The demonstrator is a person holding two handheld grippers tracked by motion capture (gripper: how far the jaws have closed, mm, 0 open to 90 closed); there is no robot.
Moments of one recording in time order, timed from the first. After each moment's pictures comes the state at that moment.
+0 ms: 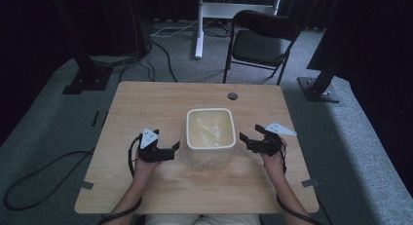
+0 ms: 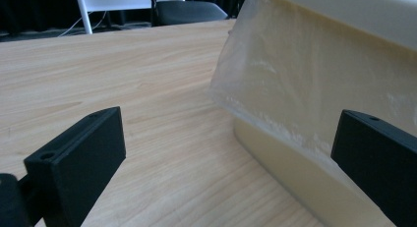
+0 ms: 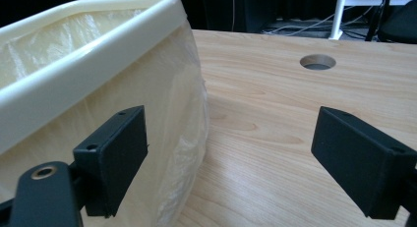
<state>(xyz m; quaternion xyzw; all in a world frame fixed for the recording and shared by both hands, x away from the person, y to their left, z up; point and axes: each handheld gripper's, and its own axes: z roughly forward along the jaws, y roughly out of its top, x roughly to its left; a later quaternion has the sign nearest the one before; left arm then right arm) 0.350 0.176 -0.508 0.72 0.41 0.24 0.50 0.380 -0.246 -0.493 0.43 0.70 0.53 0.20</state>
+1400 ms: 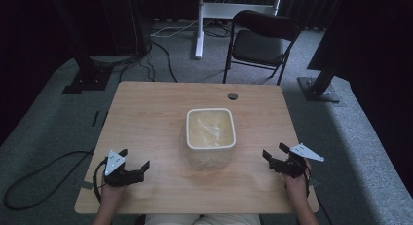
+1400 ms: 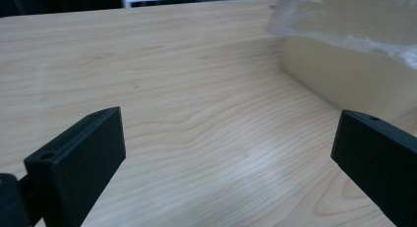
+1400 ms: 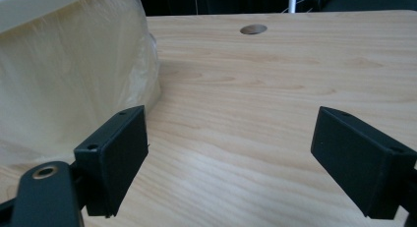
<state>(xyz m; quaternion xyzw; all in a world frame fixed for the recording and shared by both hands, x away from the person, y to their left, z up) 0.275 0.262 -0.521 0.70 0.45 0.28 0.47 0.313 -0.312 -0.515 0.48 0.67 0.51 0.23</state>
